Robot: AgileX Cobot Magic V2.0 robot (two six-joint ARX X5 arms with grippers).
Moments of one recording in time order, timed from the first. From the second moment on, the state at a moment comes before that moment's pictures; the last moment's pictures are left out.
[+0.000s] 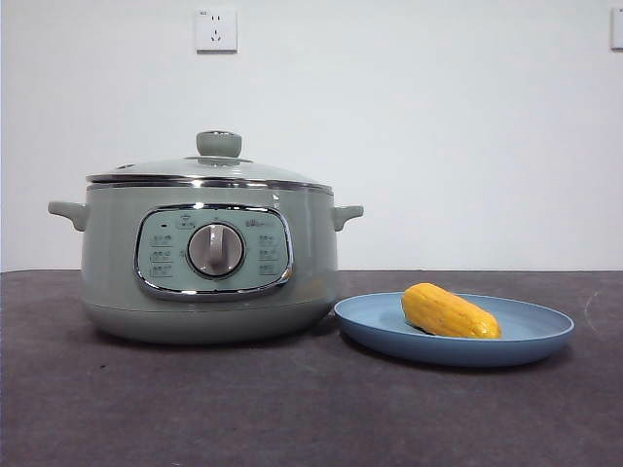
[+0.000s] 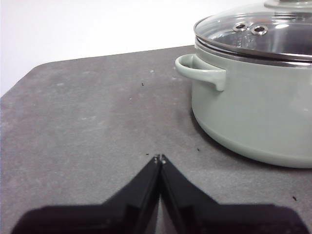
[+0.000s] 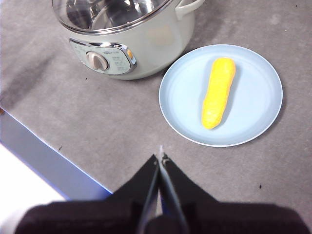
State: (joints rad) left arm 0.04 0.01 0.02 -0.18 0.09 0.09; right arm 0.41 0.68 0.94 -0.95 -0.26 0.01
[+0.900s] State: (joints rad) left arm 0.04 0.01 0.02 -0.18 0.09 0.09; right arm 0.23 0.50 0.88 -0.80 -0.24 -0.05
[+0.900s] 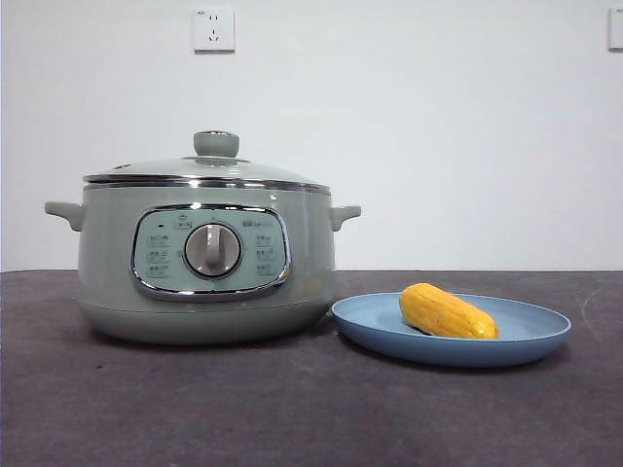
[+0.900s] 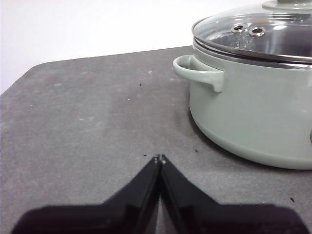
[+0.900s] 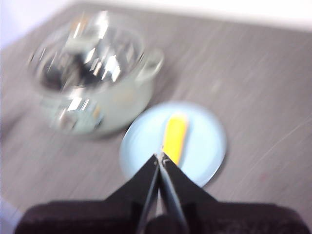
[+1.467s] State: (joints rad) left arm 0.04 0.01 0.02 -0.18 0.09 0.09; right arm 0.10 0.11 0.15 -0.14 -0.15 -0.03
